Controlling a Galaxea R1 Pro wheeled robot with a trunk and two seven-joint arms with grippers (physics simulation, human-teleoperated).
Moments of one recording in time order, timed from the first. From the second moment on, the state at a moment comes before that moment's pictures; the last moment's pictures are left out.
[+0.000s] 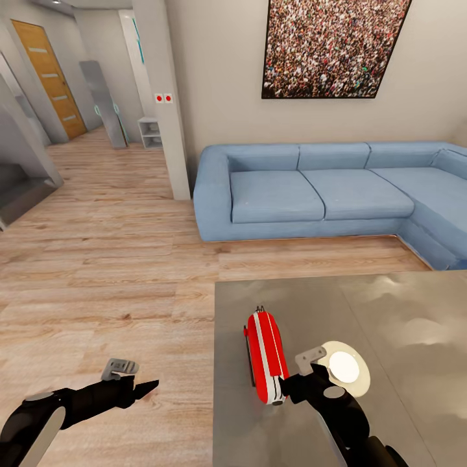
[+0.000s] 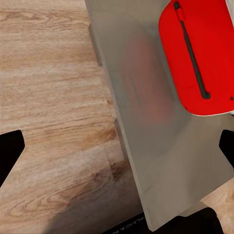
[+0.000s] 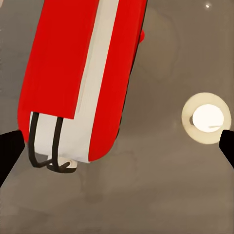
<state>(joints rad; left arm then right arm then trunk) -0.13 0.34 0.00 -1.48 0.38 0.74 -0.52 -0.18 -0.06 0.27 -1.55 0.10 0.82 0.00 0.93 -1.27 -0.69</state>
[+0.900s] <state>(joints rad) -0.14 0.28 -0.01 -1.48 0.33 0.74 -0.53 -0.15 -0.07 0.27 -1.54 0.10 0.82 0.02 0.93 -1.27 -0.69</state>
